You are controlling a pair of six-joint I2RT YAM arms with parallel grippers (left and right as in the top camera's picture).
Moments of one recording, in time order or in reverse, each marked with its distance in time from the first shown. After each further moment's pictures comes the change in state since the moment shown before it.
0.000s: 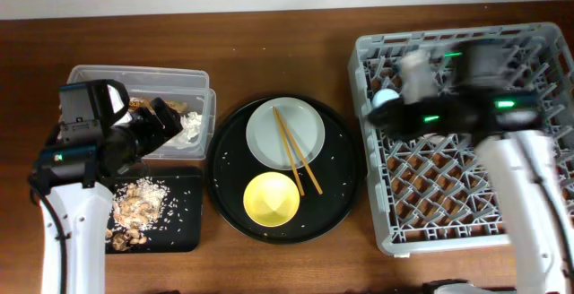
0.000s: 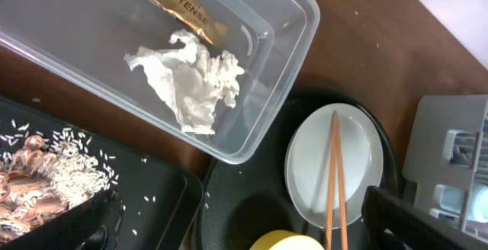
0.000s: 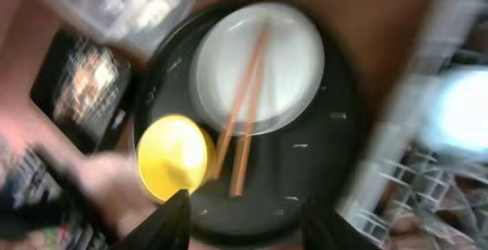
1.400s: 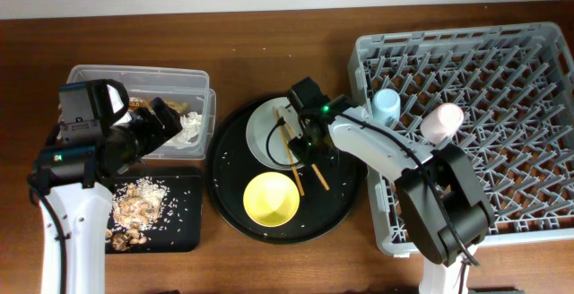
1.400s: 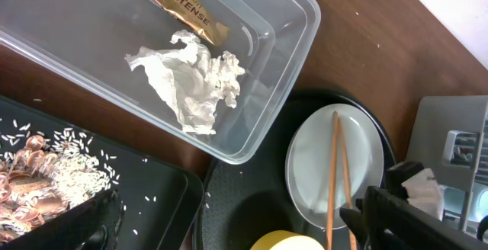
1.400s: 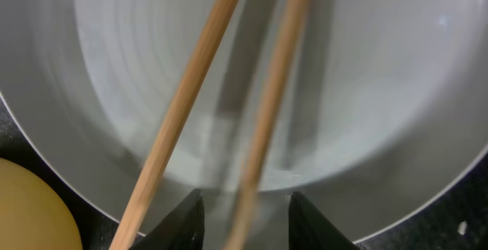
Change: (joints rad) left arm 0.000 0.000 0.000 0.000 -0.002 0.000; right arm 0.406 0.558 -0.038 0.334 0.439 0.038
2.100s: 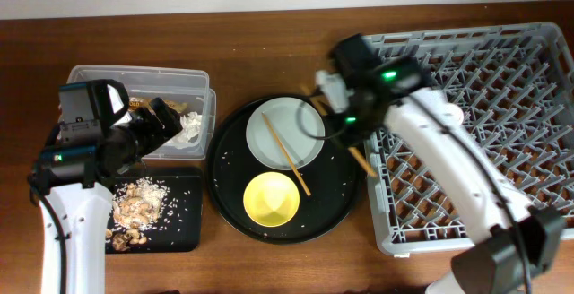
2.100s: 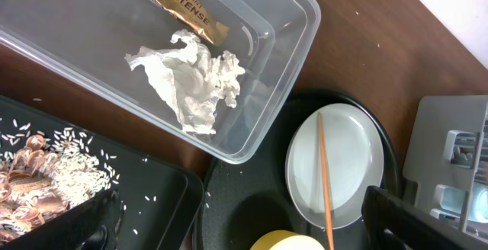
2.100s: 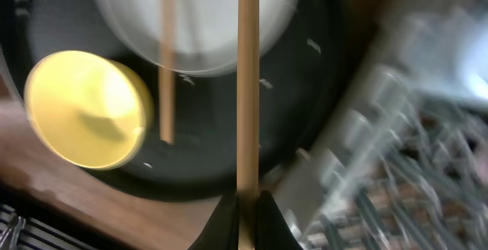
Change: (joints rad) left arm 0.000 0.000 0.000 0.000 0.000 0.000; right arm -0.148 -0.272 0.299 -0.609 -0.011 0.079
